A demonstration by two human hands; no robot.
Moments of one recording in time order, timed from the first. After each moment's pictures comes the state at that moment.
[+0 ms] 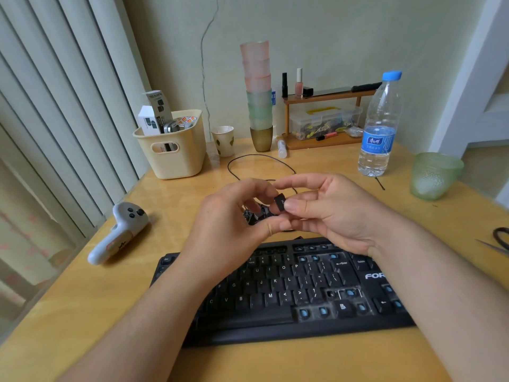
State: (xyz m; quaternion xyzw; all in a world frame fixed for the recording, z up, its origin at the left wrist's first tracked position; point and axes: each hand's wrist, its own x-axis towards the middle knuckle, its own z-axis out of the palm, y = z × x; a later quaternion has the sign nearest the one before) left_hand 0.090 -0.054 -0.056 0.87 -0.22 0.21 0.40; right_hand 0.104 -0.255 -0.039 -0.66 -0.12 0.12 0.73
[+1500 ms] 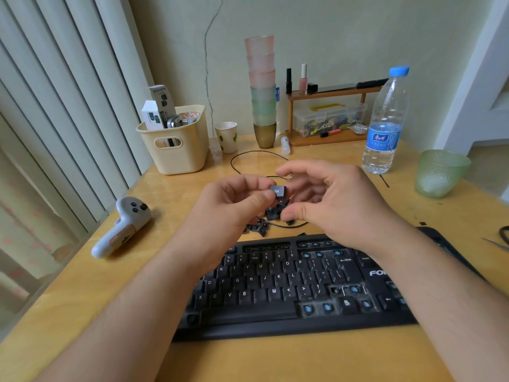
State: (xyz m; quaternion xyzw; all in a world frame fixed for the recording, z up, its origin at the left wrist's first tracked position) left_hand 0.095 -0.048 -0.049 0.73 -0.13 0.02 0.67; right_hand 0.095 -0.250 -0.034 -0.81 -0.23 -0.12 0.52
